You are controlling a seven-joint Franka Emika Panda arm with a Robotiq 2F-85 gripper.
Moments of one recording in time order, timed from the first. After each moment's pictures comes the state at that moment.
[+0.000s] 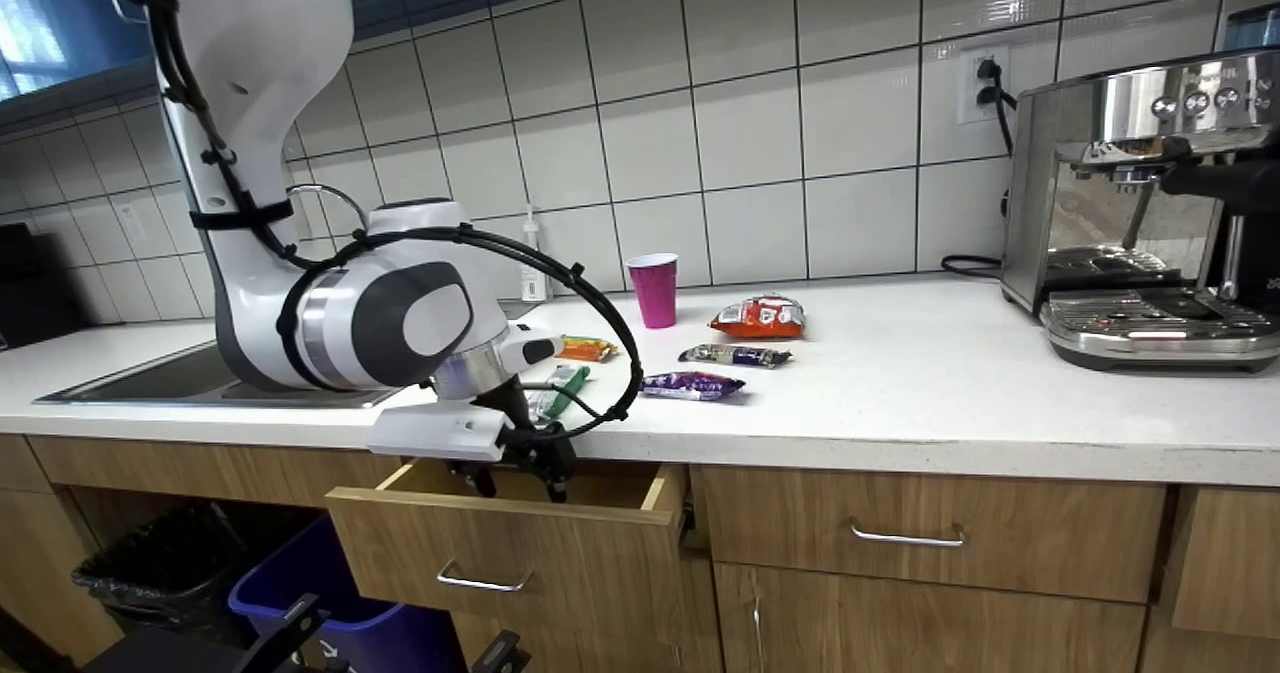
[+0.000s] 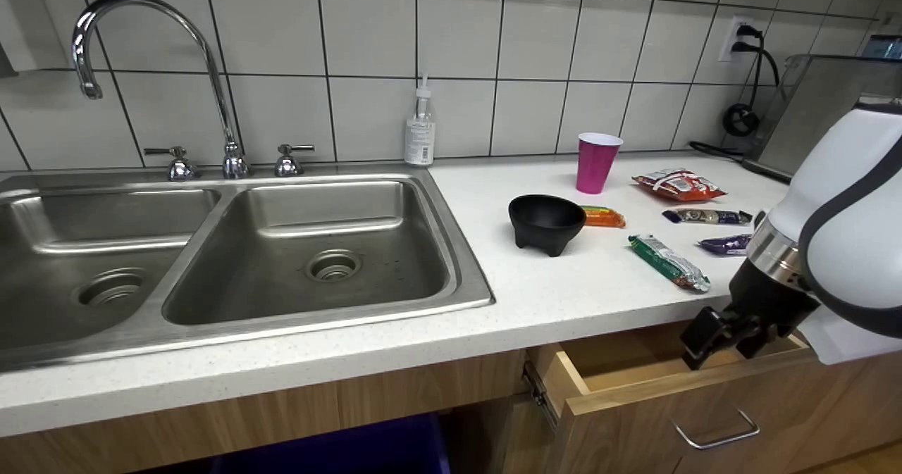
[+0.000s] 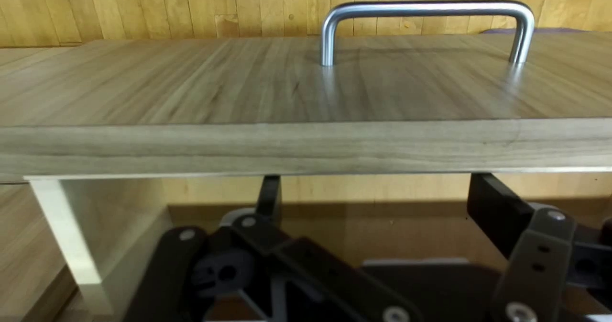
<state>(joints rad) 0.00 0.37 -0.02 -2.73 -0.02 3.25 -0.08</state>
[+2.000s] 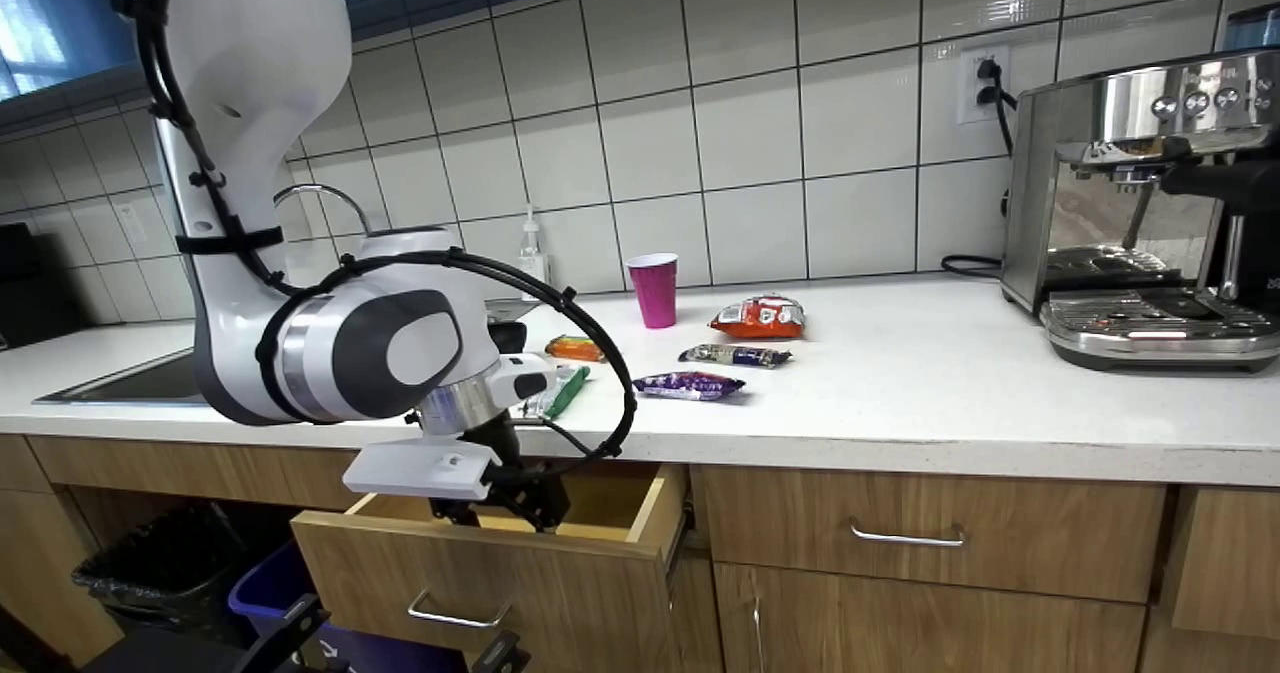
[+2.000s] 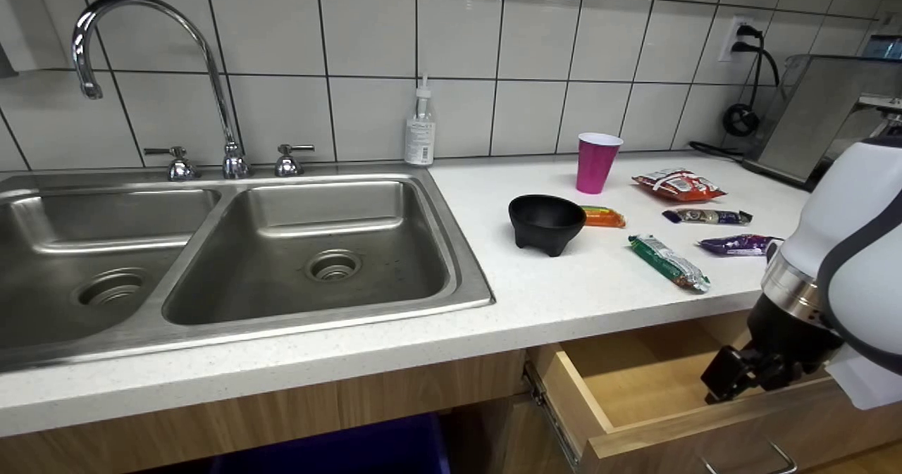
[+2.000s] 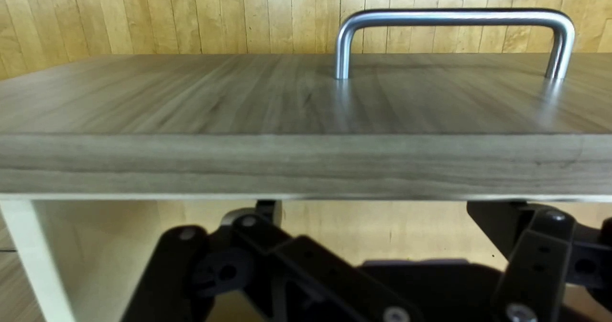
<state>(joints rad) 0.07 0.41 -0.08 -2.77 -0.02 3.25 -0.08</state>
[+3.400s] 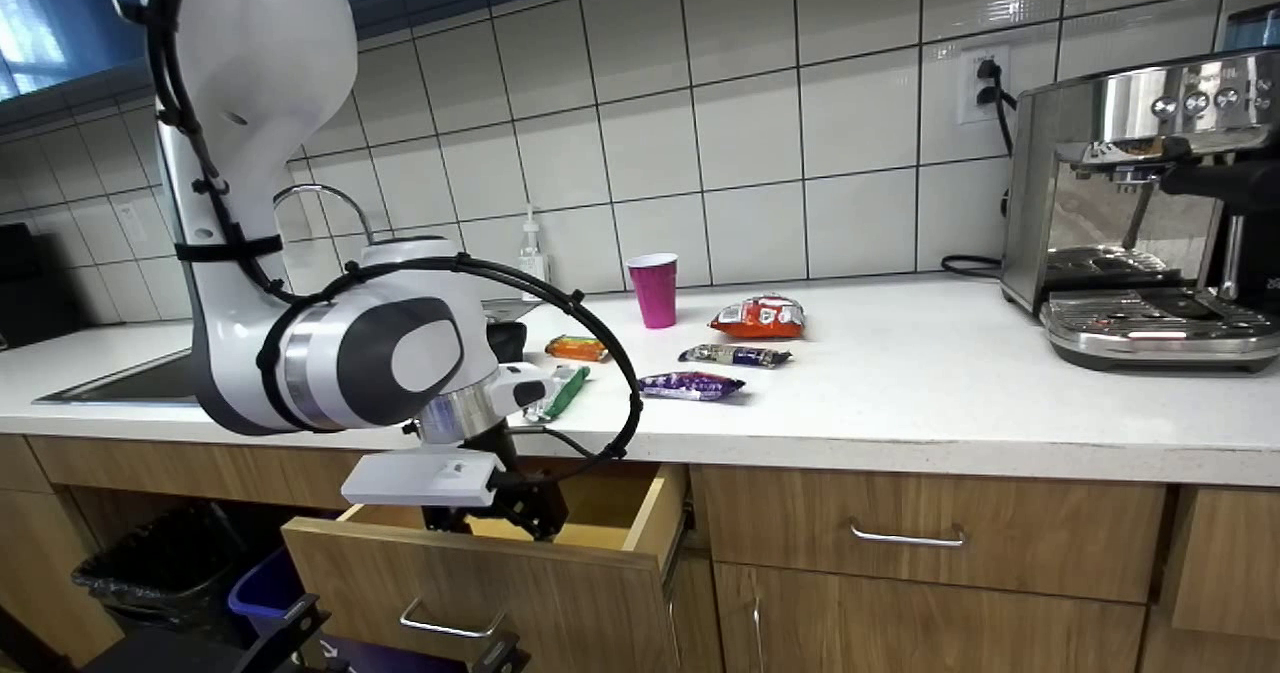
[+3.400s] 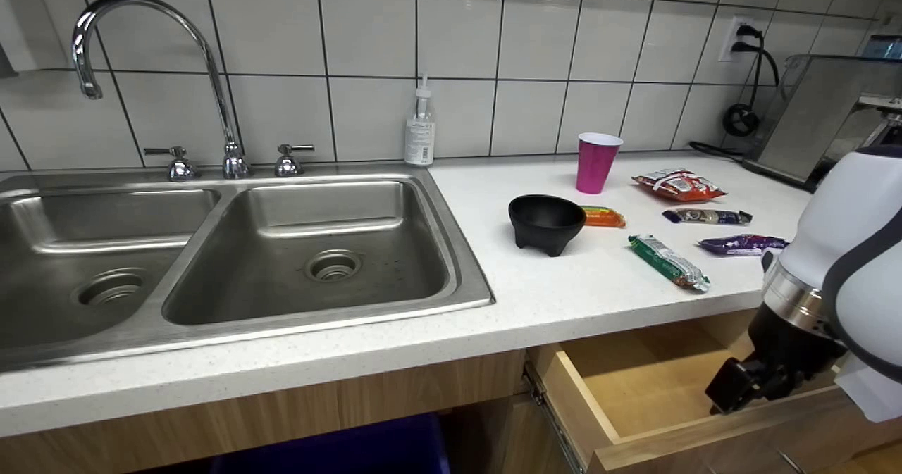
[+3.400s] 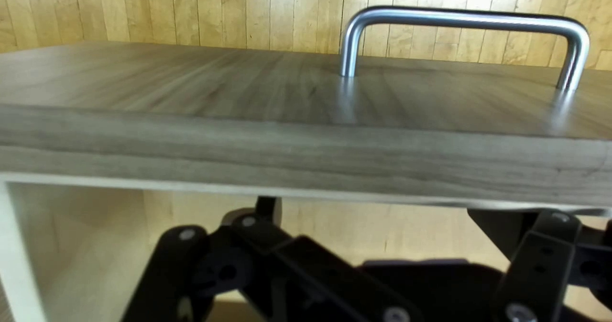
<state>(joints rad) 0.07 0.43 -0.09 -2.77 -0.06 3.24 -0.10</state>
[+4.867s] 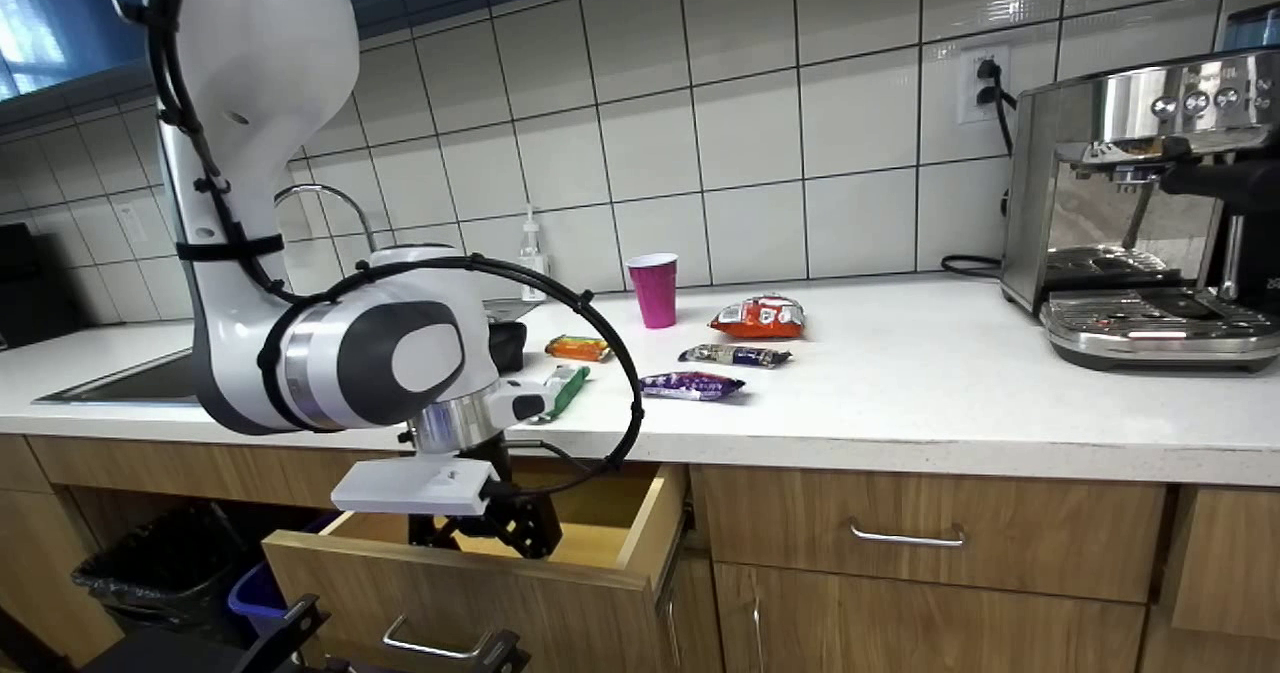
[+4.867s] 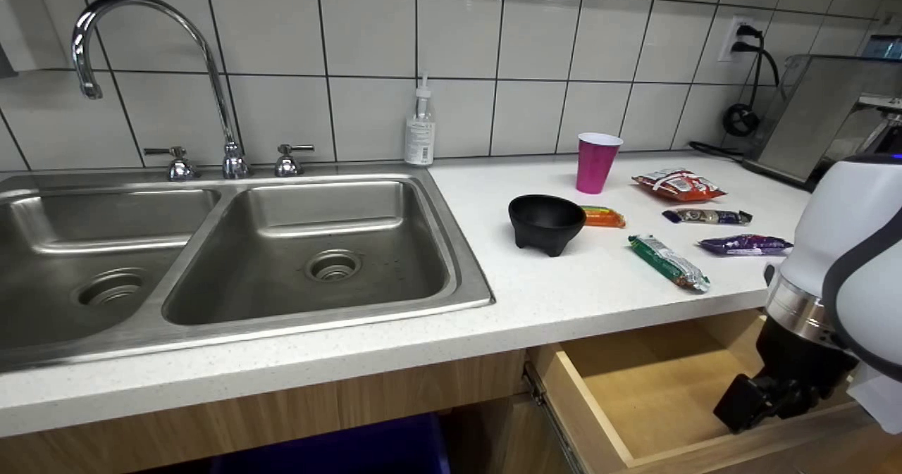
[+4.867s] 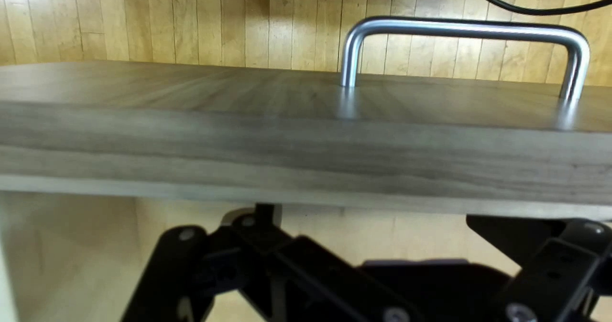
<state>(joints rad) 0.05 0.43 -0.08 -2.77 -0.06 3.14 -0.10</state>
